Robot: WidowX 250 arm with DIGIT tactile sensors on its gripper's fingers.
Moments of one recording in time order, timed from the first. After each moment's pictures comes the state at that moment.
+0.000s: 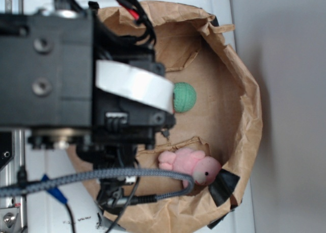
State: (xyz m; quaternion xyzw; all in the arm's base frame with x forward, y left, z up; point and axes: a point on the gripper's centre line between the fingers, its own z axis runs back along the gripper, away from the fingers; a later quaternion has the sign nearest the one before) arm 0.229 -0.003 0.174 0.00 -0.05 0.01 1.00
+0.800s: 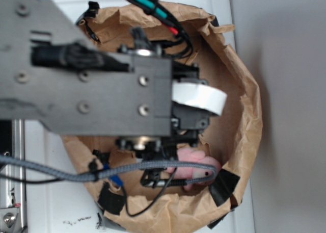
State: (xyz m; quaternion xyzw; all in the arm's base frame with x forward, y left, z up) arm 0.266 0.007 0.128 0.04 -0.06 -0.01 1.00
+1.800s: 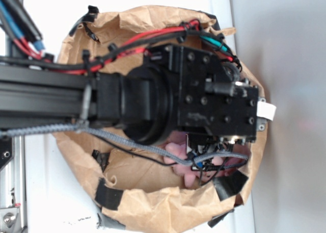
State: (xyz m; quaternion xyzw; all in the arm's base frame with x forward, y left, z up) arm 0.325 0.016 0.051 0.05 -0.04 -0.02 1.00
